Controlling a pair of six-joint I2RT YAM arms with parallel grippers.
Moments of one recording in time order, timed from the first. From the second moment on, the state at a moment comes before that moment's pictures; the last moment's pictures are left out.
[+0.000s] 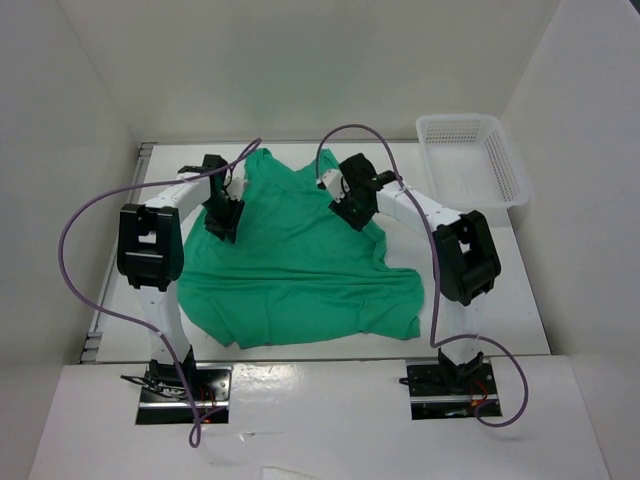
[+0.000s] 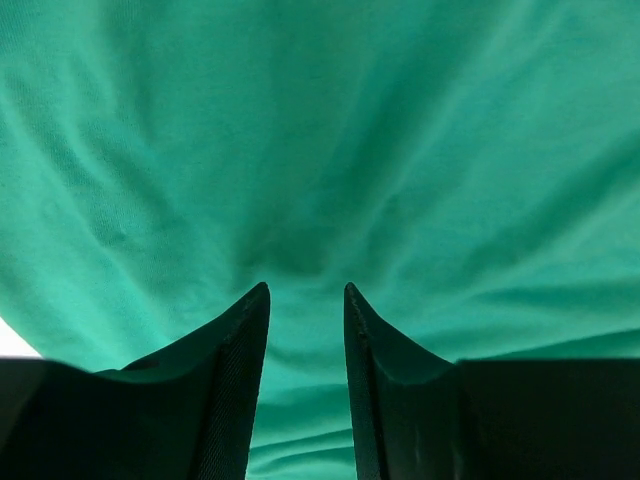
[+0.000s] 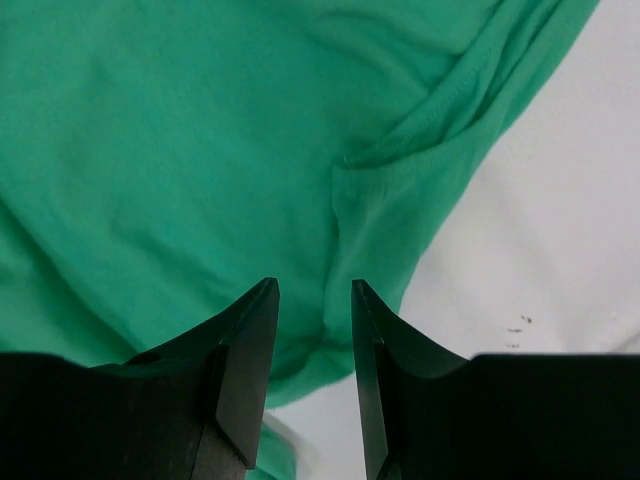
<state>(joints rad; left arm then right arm) -0.08 2.03 1.54 -0.87 0.13 0.17 0.49 1.92 1.51 -0.66 0.00 -0.45</state>
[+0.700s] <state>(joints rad) -0.07 2.07 1.53 -0.84 0.11 0.15 0.50 2.07 1.57 -0.62 0.05 -0.44</state>
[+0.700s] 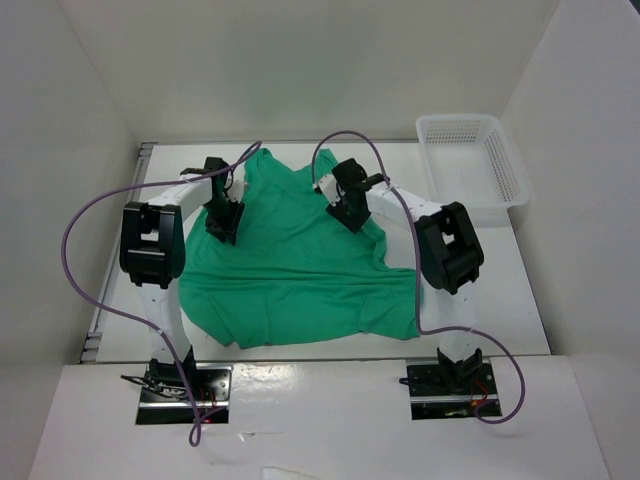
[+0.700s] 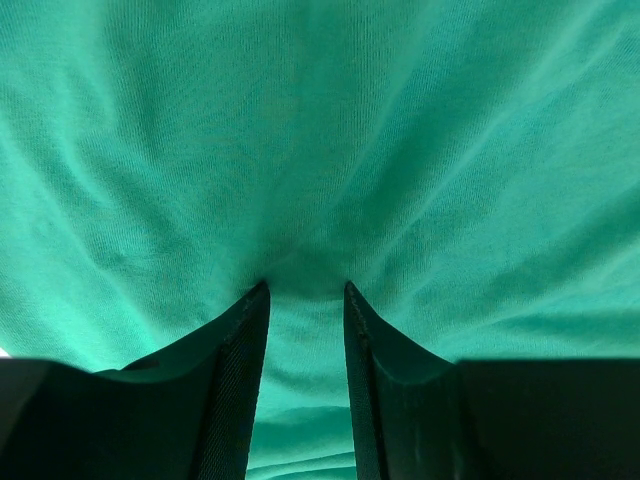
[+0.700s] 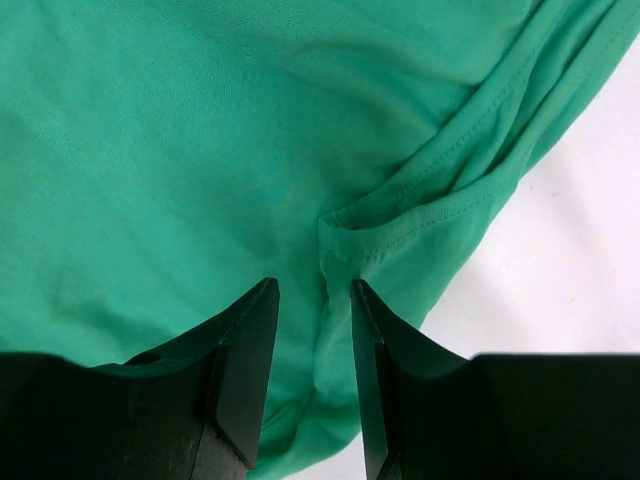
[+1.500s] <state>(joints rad) -0.07 2.07 1.53 -0.84 0.12 0.15 0.47 2.11 1.57 -0.59 0.06 -0.45</state>
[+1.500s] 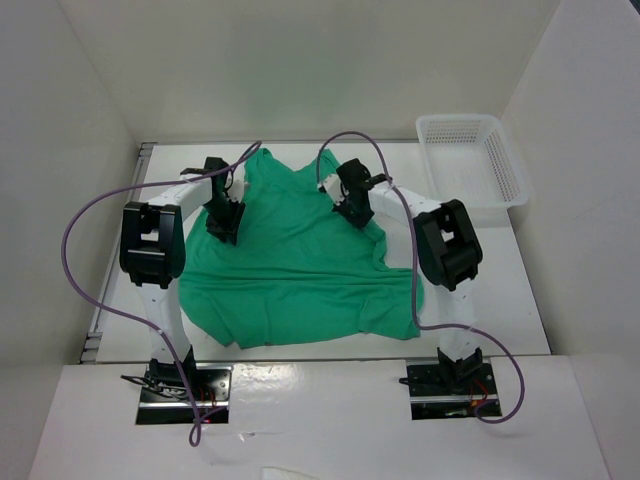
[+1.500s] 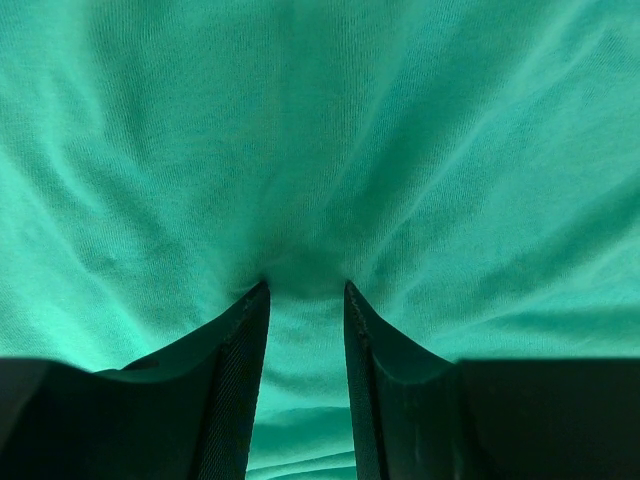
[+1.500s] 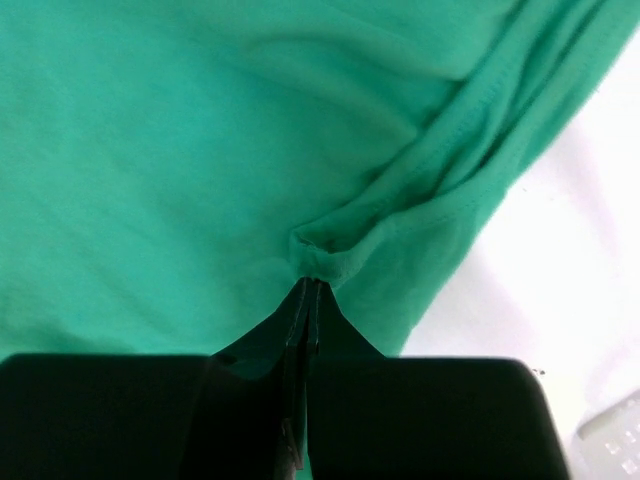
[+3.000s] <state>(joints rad) -0.07 2.07 1.53 -0.85 0.17 0.15 0.10 2.10 1.58 -0.46 0.27 -0.39</state>
